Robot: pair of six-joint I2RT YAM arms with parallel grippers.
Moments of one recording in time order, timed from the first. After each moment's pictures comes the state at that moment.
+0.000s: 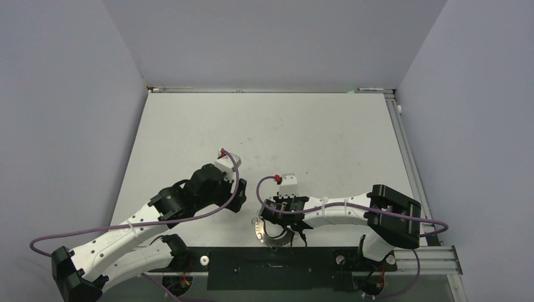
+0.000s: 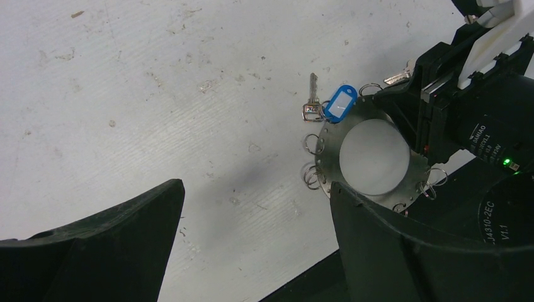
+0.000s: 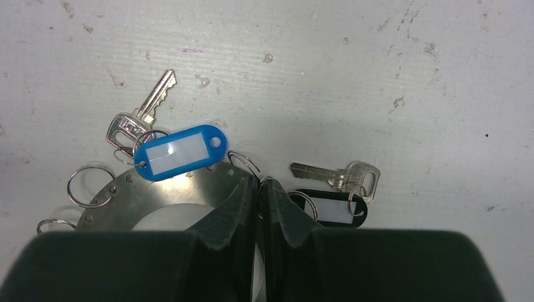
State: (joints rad) left arm -0.87 0.84 0.73 -0.60 -0.16 -0.33; right arm 1.25 1.58 0.82 -0.51 0.65 1.06
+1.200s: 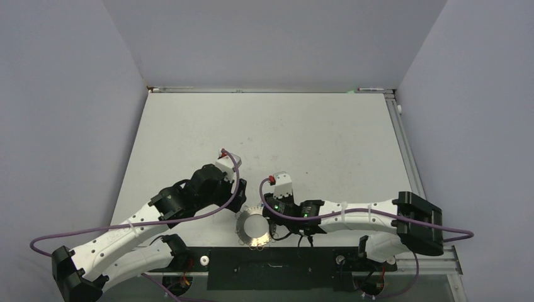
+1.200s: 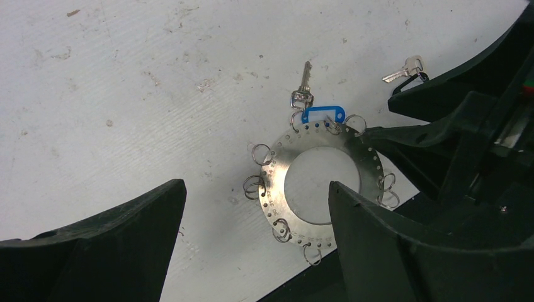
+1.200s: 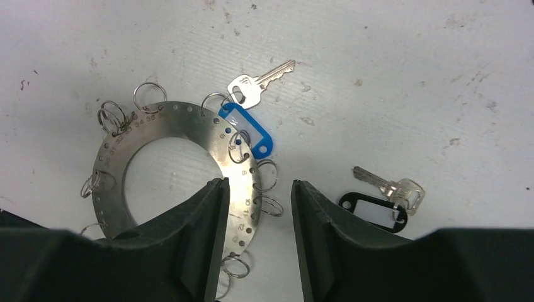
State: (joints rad) left arm -0.87 0.85 0.73 -0.59 -0.15 -0.33; right arm 1.30 1.43 0.78 -0.34 0.56 0.84
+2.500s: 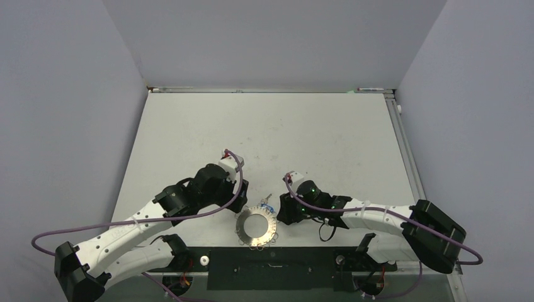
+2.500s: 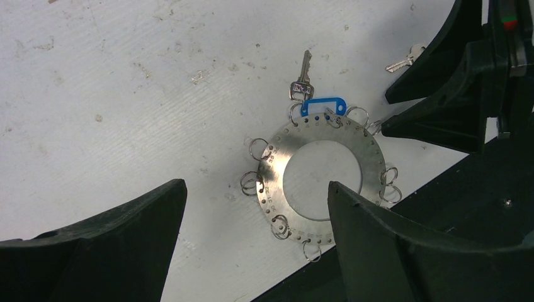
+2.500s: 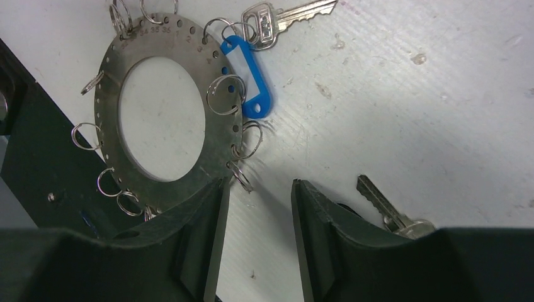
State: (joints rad) left arm -0.86 0.89 0.73 -0.59 -0.13 -0.33; right arm 0.93 1.25 0.43 0.06 -0.15 0.48
